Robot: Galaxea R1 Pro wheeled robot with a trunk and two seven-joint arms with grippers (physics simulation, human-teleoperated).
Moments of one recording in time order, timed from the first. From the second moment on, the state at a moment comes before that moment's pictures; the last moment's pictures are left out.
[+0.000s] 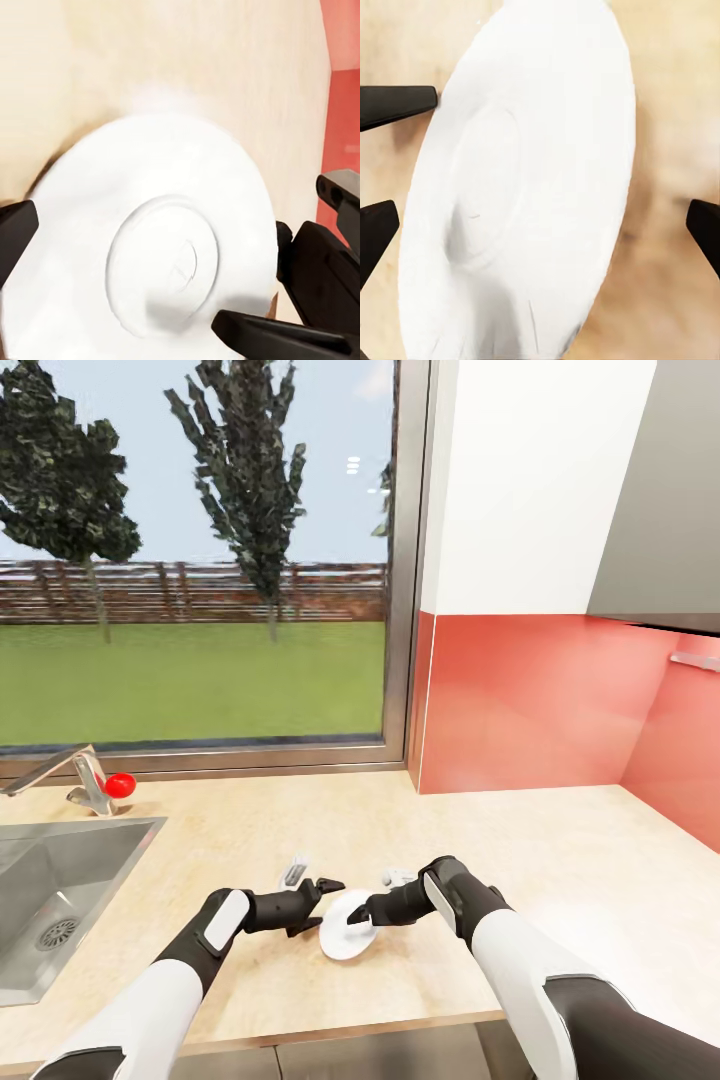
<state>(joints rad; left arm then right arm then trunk) -0.73 -0.06 0.11 -0.49 0.64 0.84 -0.35 -0.90 0.17 -0.02 -0.31 0.14 0.77 0.59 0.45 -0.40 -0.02</state>
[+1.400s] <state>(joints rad) -0.69 0.11 0.09 -0.90 0.61 0.97 -0.49 -0.90 0.17 -0.02 -0.55 0.15 0.77 0.60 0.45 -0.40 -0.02</state>
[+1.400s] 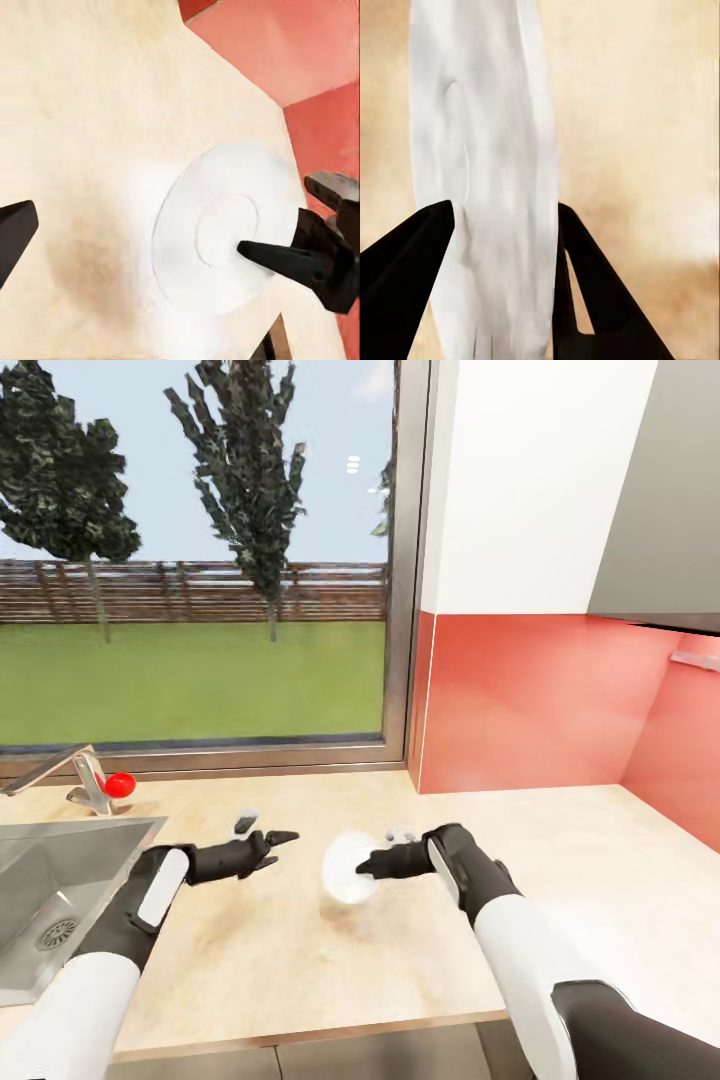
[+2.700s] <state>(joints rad) 0.14 0.38 0.05 -1.05 0.48 0.50 -0.75 -0.90 0.17 -0.02 -0.84 0.15 0.77 0.61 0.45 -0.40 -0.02</state>
